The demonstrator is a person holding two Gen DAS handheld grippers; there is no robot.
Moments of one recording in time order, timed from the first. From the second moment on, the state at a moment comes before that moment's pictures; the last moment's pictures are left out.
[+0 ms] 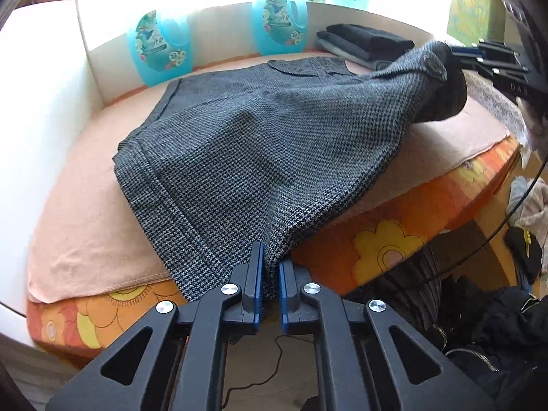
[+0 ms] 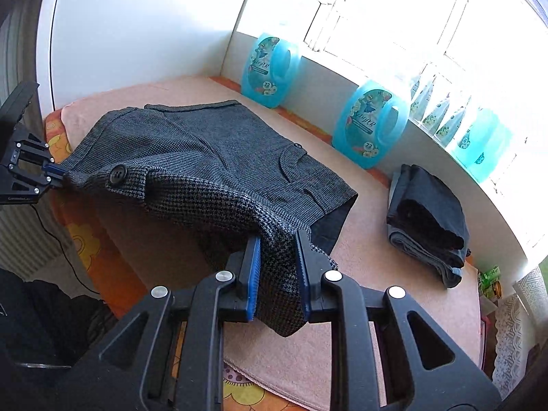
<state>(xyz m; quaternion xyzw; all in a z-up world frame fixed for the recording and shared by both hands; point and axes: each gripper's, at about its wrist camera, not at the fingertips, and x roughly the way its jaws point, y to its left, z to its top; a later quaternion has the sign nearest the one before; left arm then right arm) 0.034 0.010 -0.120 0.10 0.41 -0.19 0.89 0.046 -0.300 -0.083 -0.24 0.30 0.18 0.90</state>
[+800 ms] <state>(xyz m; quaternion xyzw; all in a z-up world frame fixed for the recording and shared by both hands) 0.149 0.043 -0.007 0.09 0.22 -0.10 0.97 0.109 -0.280 -0.042 -0.26 0.25 0.16 0.92</state>
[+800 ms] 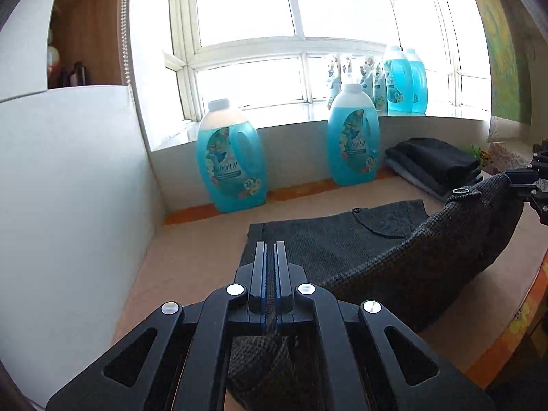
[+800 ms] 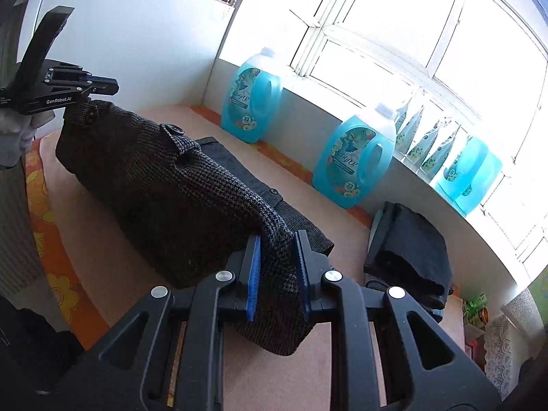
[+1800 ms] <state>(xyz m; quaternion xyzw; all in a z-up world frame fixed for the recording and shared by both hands) 0.014 0.008 -0.076 0.05 0.37 -0.24 0.90 0.221 -0.262 -0.141 -0.29 0.36 0.15 0.87</state>
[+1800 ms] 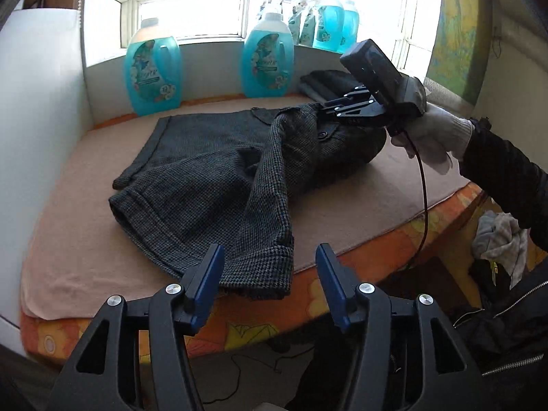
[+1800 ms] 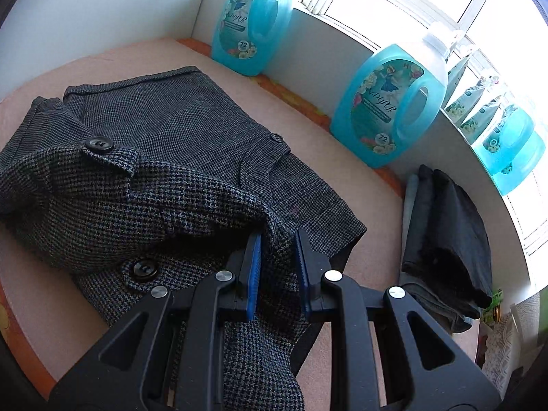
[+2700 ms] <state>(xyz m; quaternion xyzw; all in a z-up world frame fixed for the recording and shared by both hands) 0.136 0.060 -0.027 0.03 0.25 -0.12 0.96 0.177 -0.280 -0.097 -0.25 0.31 0.17 0.90</state>
